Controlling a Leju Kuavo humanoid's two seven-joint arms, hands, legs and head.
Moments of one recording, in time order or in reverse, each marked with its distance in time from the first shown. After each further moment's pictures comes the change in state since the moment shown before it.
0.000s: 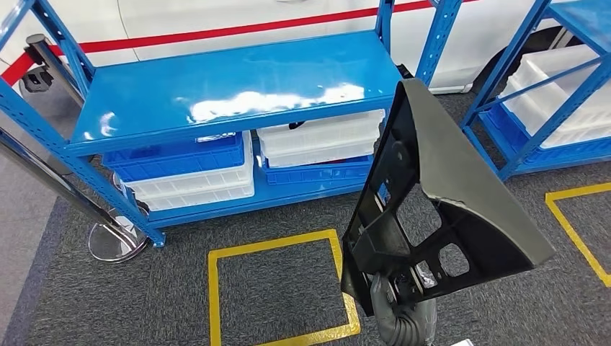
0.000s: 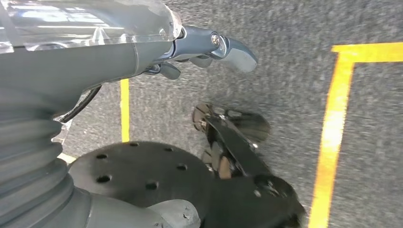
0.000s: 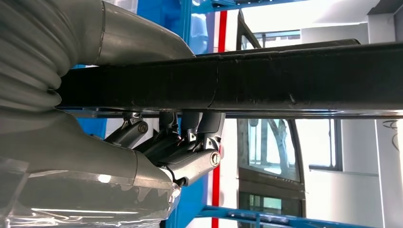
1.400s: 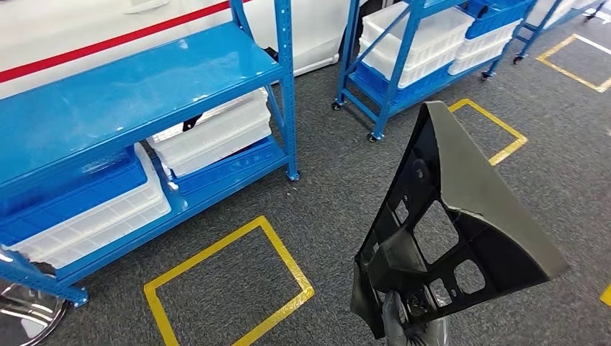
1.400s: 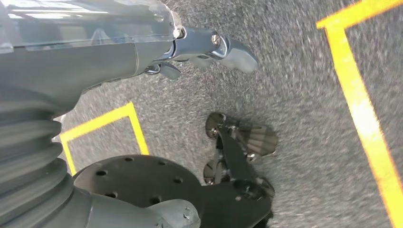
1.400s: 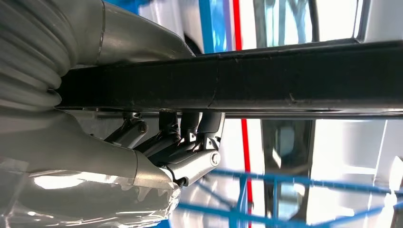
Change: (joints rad) left arm 0.012 -0.008 0.020 0.000 -0.023 -0.012 0.021; right arm 0.101 0.012 -0.014 -0.016 -0.017 -0.061 -0.019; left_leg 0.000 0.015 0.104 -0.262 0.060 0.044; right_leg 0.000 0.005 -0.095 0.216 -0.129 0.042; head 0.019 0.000
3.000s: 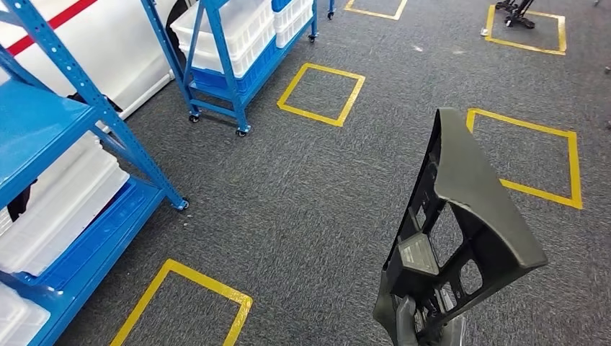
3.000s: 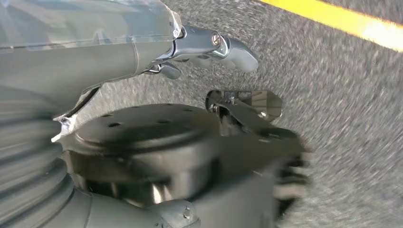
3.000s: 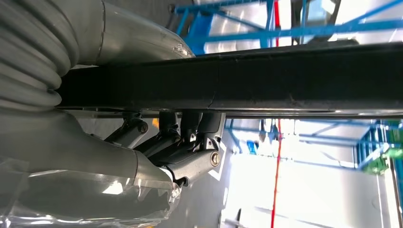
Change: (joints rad) left arm 0.000 -0.044 -0.043 0.003 -0.092 -0.002 -0.005; right arm 0.060 0.009 -0.018 -0.023 0.053 -0.152 -0.013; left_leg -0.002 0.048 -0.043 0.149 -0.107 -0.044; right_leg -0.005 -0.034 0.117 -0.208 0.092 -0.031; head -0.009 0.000
